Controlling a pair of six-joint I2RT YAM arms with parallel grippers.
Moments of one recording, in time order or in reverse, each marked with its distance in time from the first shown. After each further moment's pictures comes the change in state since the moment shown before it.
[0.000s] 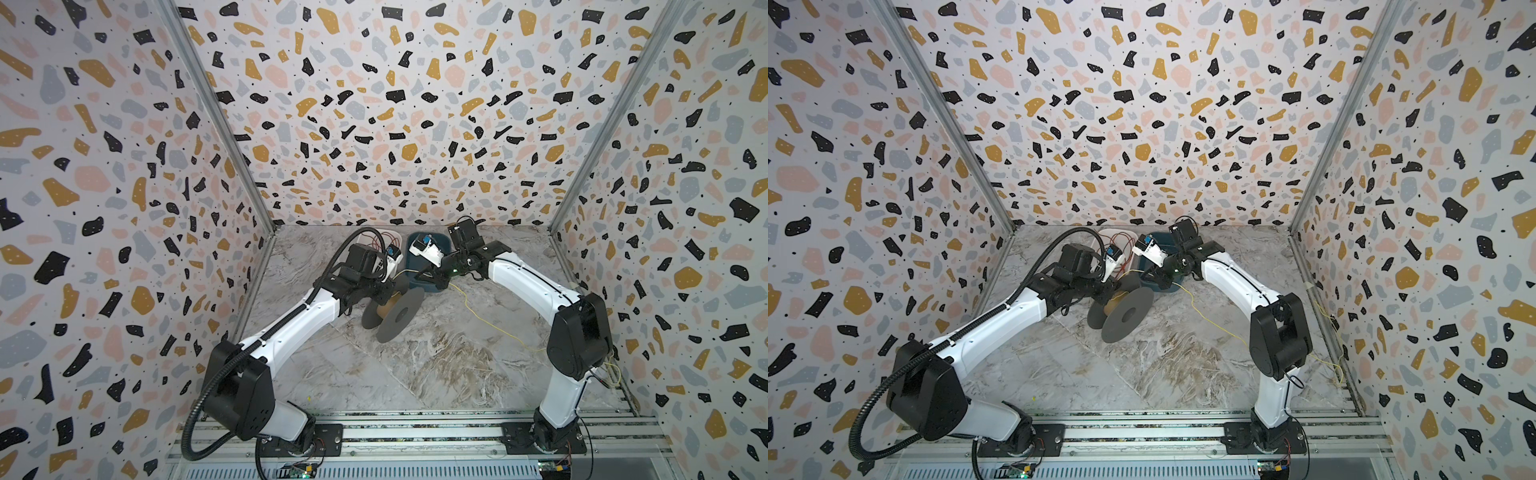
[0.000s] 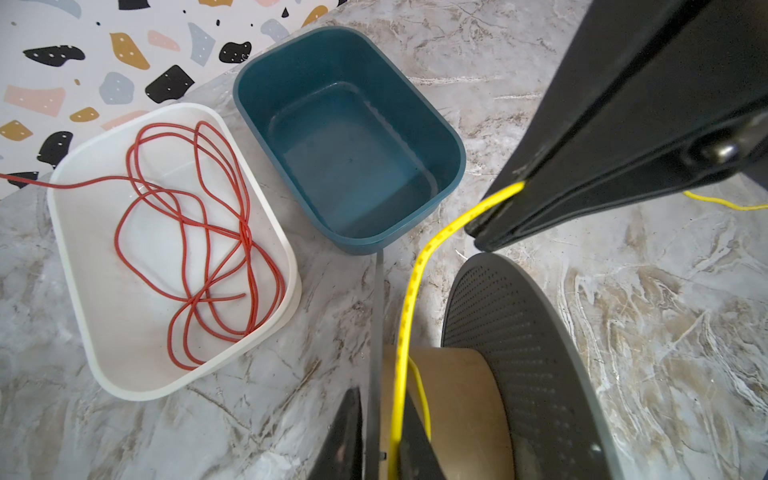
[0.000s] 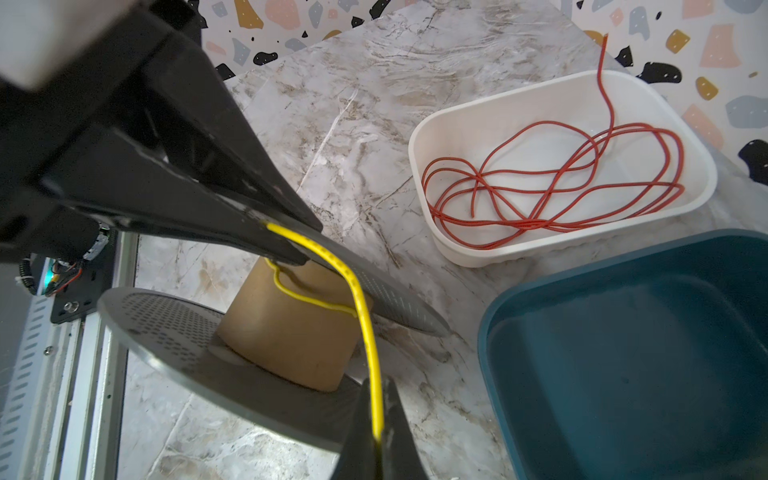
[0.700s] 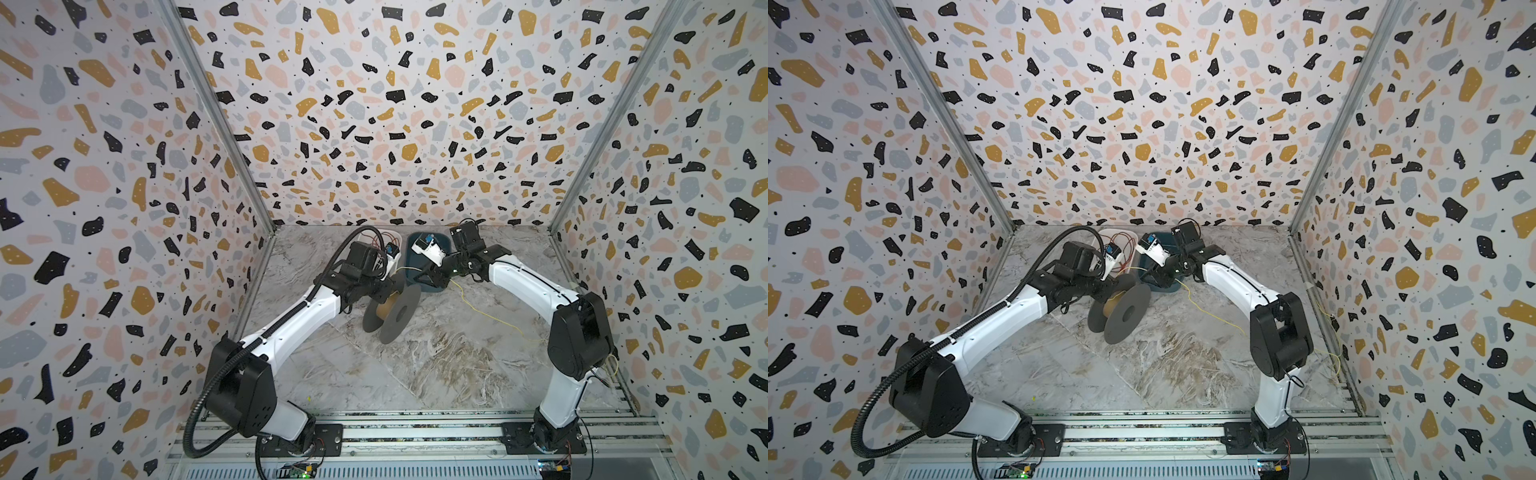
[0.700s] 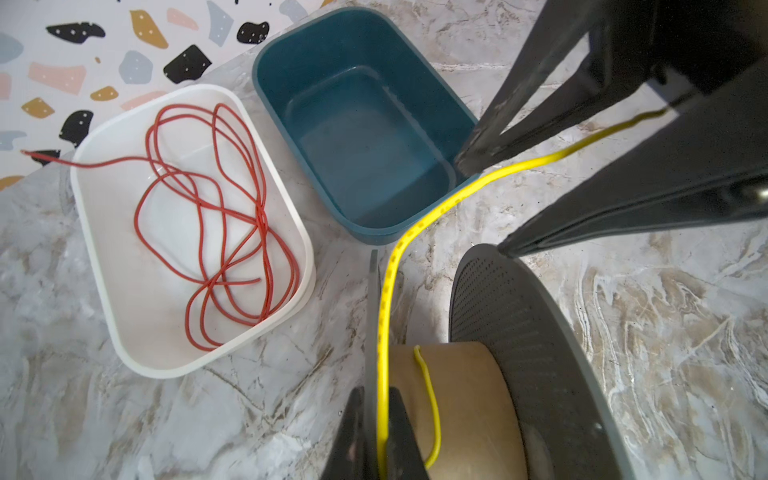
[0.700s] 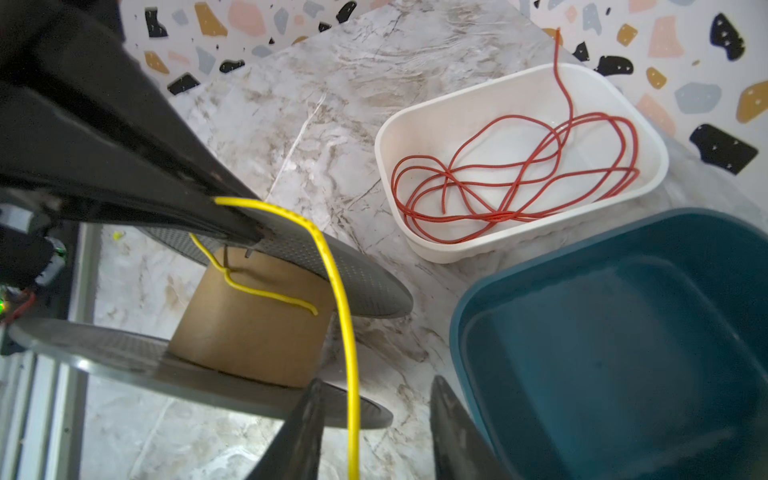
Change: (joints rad) left arm 0.001 0.013 0.048 -0.079 -0.058 -0.045; right arm -0.015 -0.016 -0.063 0.103 0.052 0.102
